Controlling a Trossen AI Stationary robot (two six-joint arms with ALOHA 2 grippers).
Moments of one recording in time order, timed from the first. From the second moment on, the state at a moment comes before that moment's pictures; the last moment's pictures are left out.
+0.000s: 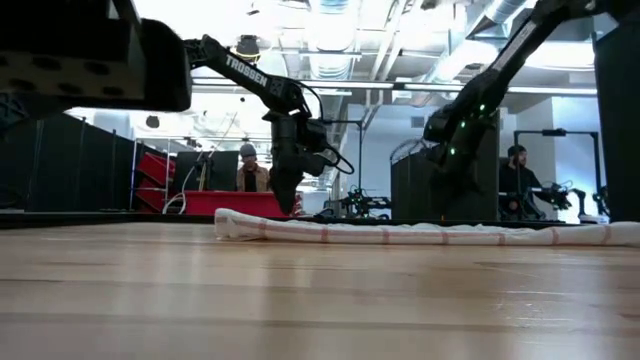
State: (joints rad) left arm 0.74 2.49 2.30 -1.34 0.14 0.47; right arm -1.06 1.91 1.24 -0.61 -0.20 -0.05
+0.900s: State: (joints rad) left arm 0.73 2.49 2.30 -1.34 0.15 0.47; right arm -1.11 2.02 1.33 -0.67 -0.22 -0.01
